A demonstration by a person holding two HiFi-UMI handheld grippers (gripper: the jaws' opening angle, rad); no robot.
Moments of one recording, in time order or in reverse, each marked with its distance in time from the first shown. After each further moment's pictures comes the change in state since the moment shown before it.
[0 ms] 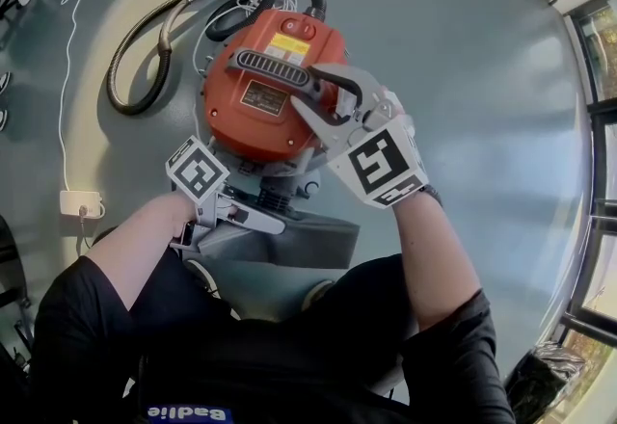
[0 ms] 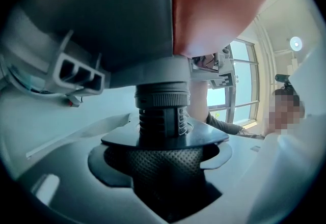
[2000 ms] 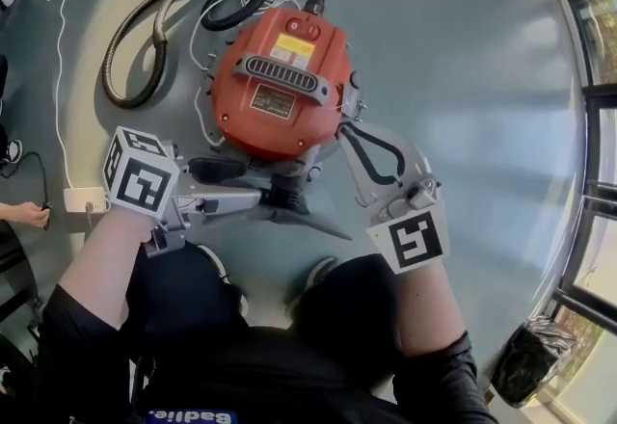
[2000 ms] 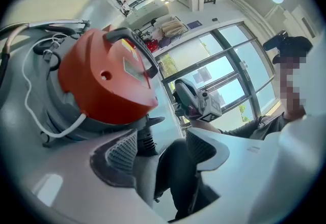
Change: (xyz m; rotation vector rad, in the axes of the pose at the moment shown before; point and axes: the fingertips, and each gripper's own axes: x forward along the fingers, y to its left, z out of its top) left arm -0.094 -0.075 0.041 0.326 -0.216 0.312; right arm -0.087 0.017 0.019 0.105 0.069 -0.154
